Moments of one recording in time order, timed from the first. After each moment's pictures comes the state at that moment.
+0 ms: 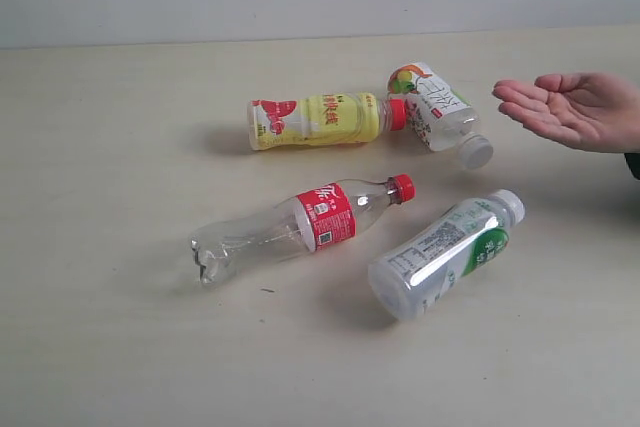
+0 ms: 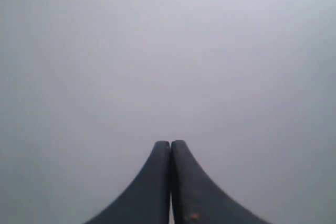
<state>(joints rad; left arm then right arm) -0.10 0.01 0.00 0.14 0.37 -0.15 0.05 0.00 0.00 0.38 -0.42 0.18</state>
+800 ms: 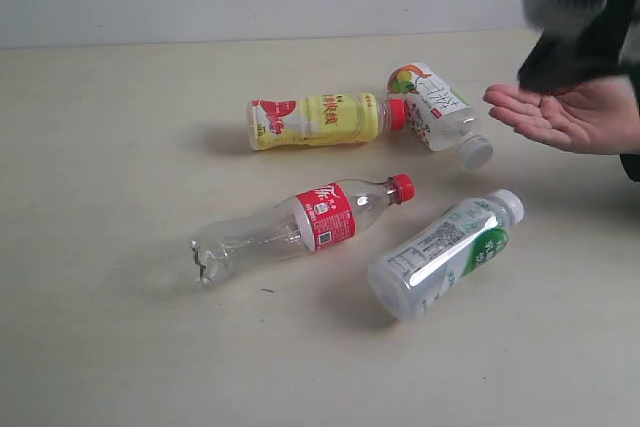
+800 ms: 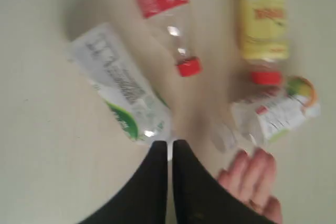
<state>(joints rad) -0.10 0.01 0.00 0.14 0.37 -0.15 0.43 1.27 -1.14 0.13 1.09 -1.25</state>
